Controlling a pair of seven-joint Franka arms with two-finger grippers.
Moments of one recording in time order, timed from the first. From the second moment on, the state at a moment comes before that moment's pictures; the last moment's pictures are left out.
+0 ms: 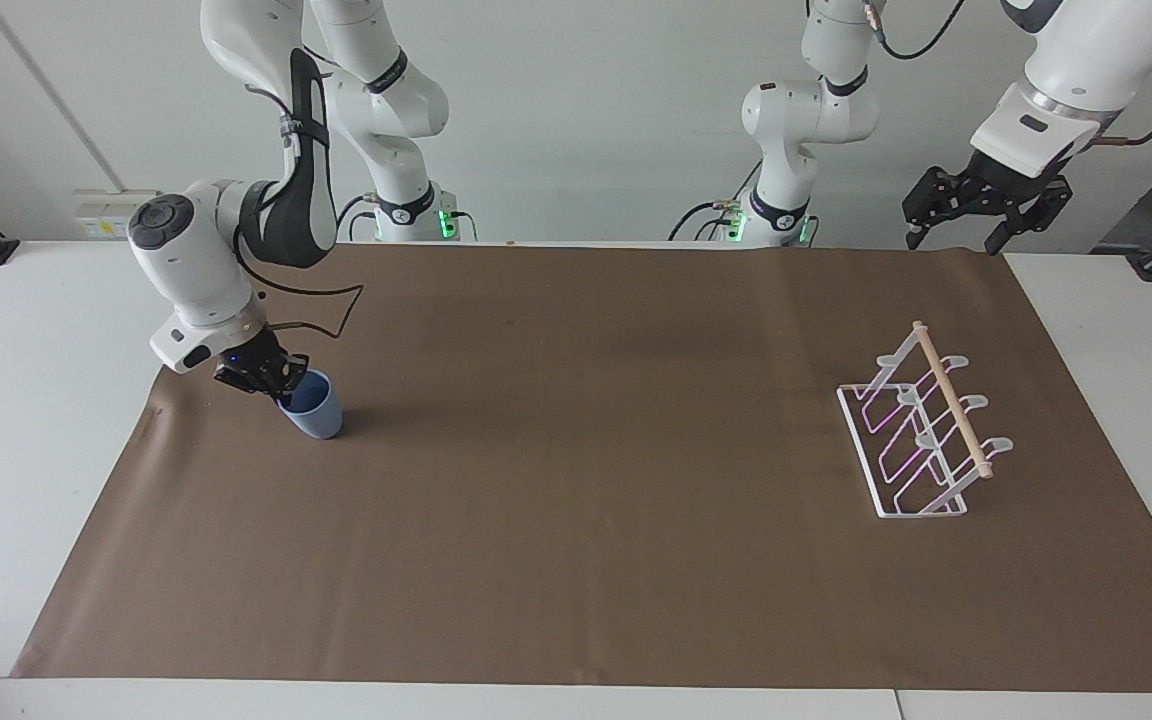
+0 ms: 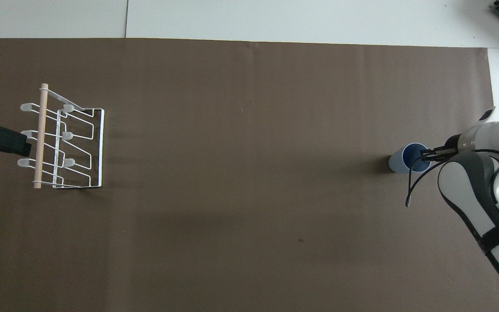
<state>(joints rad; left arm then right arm) -0.12 0.00 0.03 -1.45 0.00 1.40 0.06 -0.15 0.11 0.00 -2.10 0.02 2.24 -0.23</state>
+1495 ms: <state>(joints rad) -0.12 0.00 0.03 -1.45 0.00 1.40 0.06 -0.12 0.05 0.10 -1.87 0.52 1.94 -0.23</state>
